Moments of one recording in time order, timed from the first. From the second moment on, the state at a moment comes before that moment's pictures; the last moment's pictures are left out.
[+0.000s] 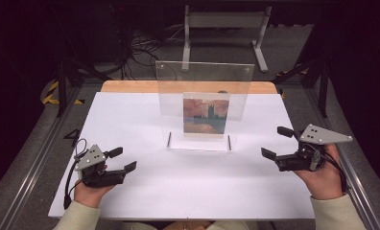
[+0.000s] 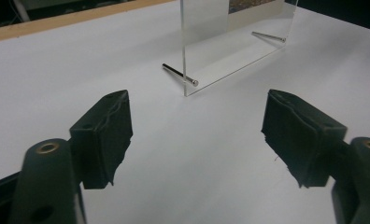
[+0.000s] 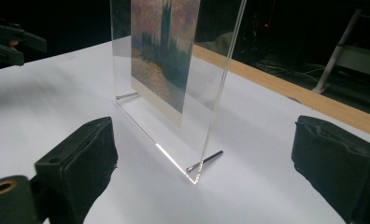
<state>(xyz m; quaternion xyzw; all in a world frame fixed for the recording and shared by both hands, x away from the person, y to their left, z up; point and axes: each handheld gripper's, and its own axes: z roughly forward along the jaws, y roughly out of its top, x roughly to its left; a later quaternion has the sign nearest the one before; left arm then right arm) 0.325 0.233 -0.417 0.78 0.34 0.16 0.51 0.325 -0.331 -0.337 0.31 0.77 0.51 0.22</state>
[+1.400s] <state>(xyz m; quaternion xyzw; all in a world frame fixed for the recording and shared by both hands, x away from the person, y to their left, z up) 0.331 0.231 -0.444 0.78 0.35 0.17 0.50 0.325 -0.319 -0.455 0.35 0.81 0.44 0.16</state>
